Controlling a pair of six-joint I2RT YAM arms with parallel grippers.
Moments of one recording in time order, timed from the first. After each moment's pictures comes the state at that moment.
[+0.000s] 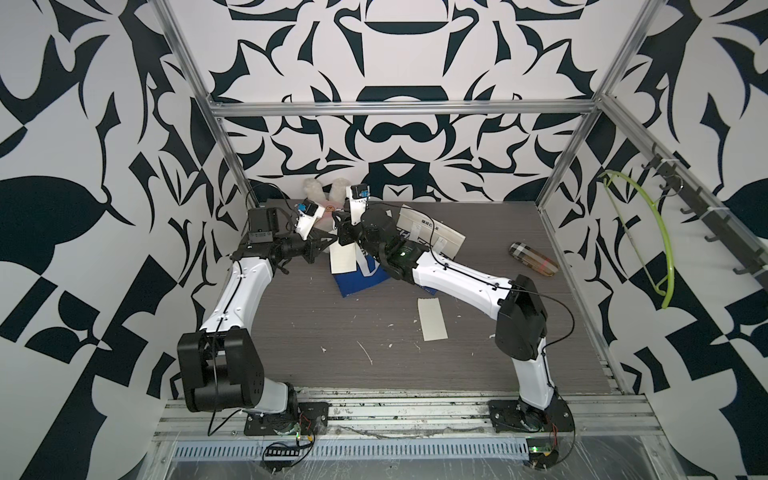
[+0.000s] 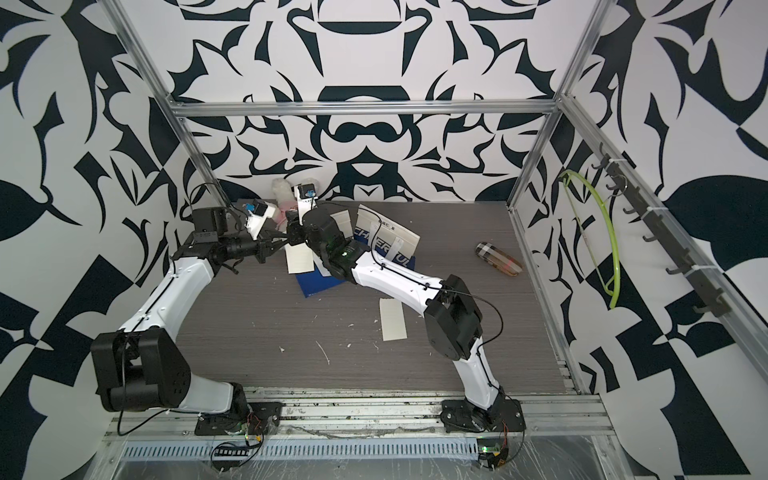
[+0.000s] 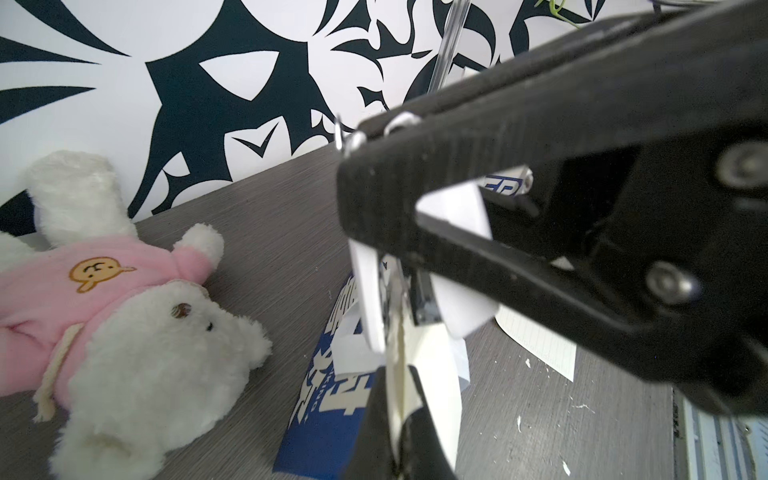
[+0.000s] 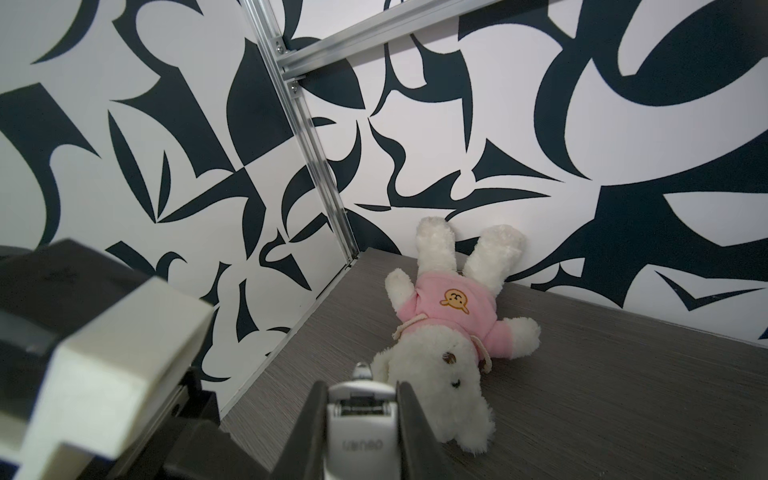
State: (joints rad) left arm 0.04 1.45 1.16 -0.40 0.96 0.38; right arm 0.93 2.04 1.83 0.08 0.23 0.33
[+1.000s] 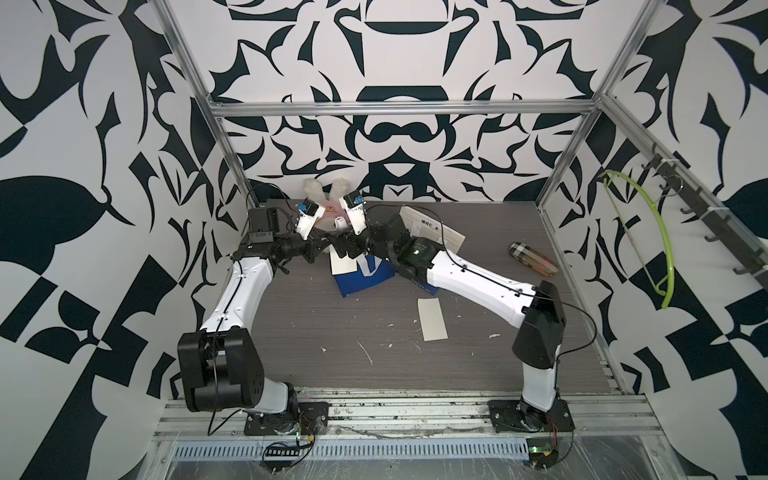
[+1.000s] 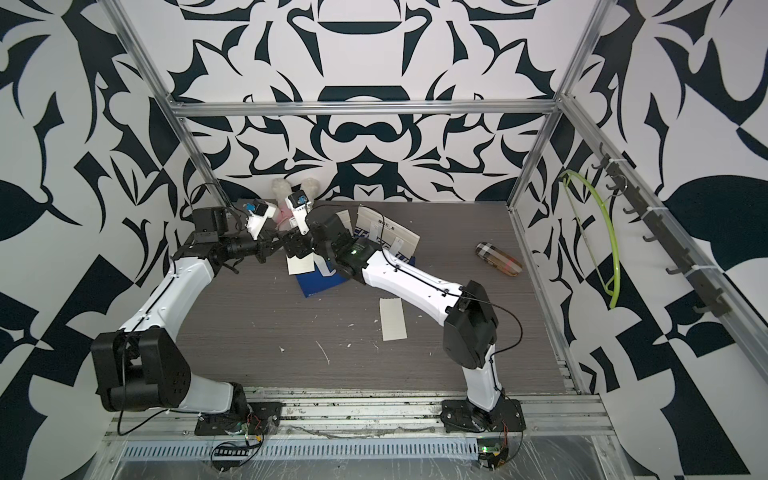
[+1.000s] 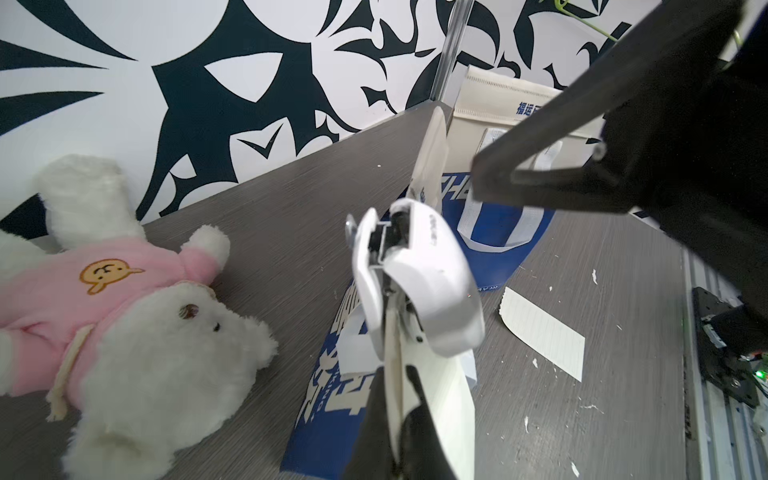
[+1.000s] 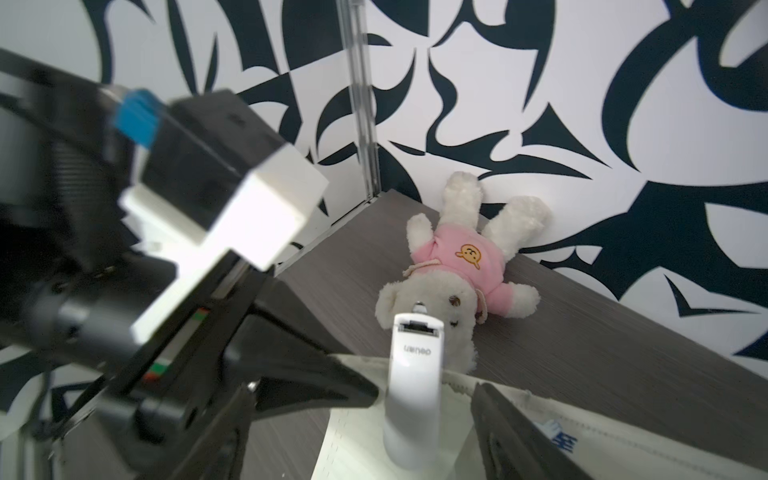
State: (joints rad) left arm 0.04 1.45 1.16 -0.39 0.95 0.40; right arm 0.89 1.90 1.83 -0.24 -0.02 0.12
